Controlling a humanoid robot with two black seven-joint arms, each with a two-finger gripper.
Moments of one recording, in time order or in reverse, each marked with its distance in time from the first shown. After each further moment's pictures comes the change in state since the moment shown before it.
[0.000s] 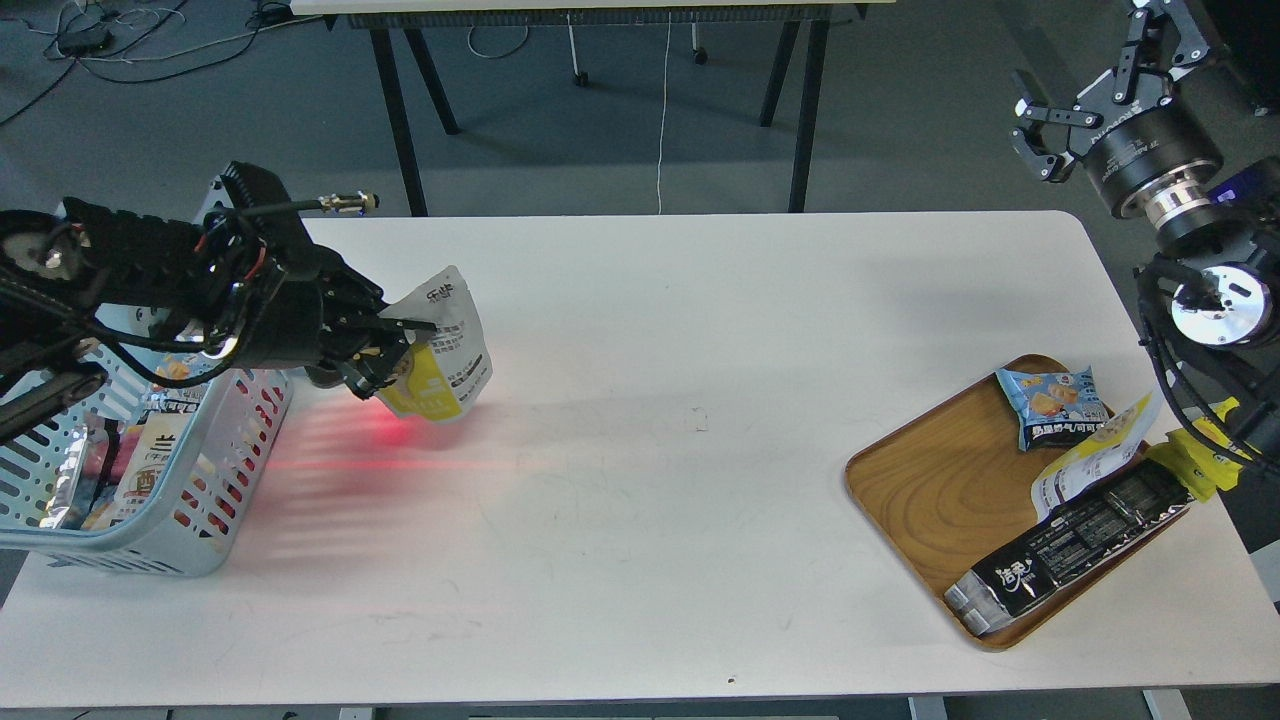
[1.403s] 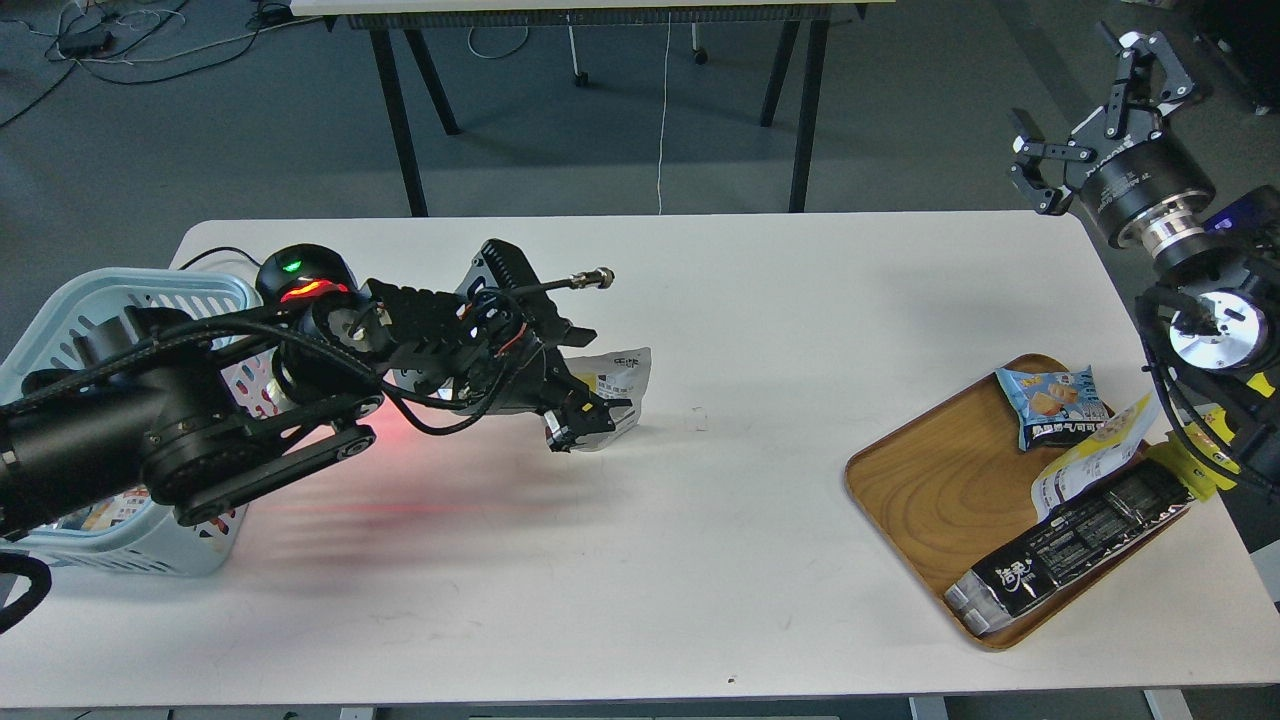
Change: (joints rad) left arm -0.005 -0.488 0.107 0.108 0.000 0.000 0.270; right arm -0.025 -0.002 -0.057 -0.001 0.002 -0.015 0.000
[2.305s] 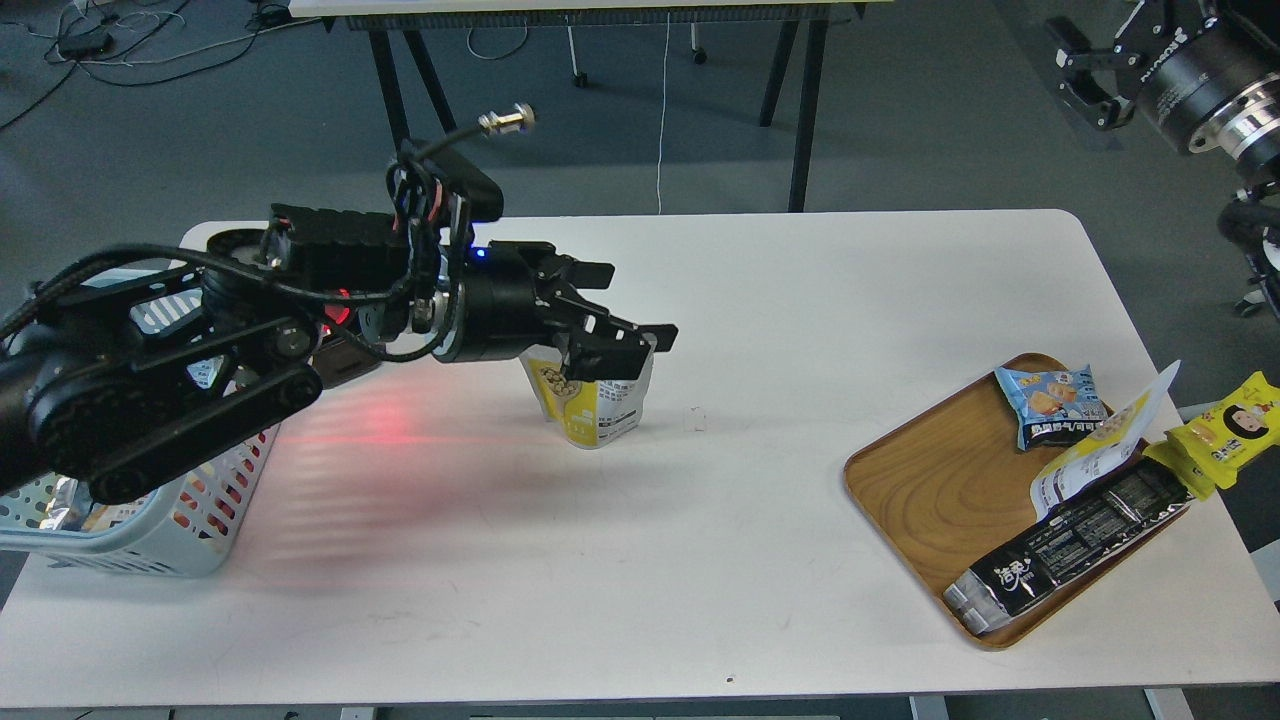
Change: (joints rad) left arm 0.002 0.104 -0.148 -0.169 -0.286 0.000 0.059; right arm 0.231 -0.114 -0.275 0.028 -0.018 -0.005 0.000
